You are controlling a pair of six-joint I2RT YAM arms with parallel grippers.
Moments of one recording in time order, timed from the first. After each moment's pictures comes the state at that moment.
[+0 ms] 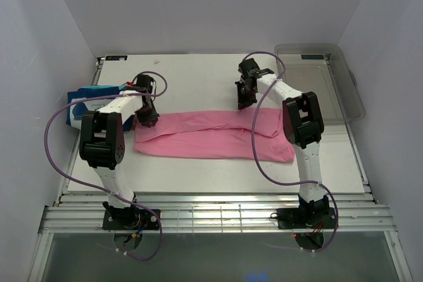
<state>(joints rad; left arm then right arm) -0.12 1.87 1.29 -0.67 -0.18 -0.47 0.41 2.28 1.85 -0.70 -0.10 0.28</state>
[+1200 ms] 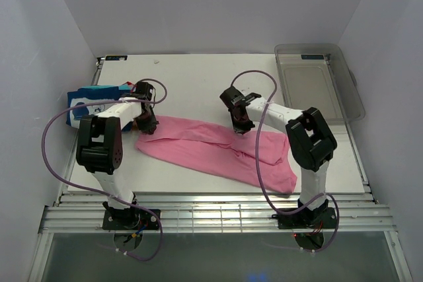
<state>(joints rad) -0.12 1.80 1.18 -0.64 -0.16 -0.46 0.68 1.89 1.34 -0.71 0.27 0.42</state>
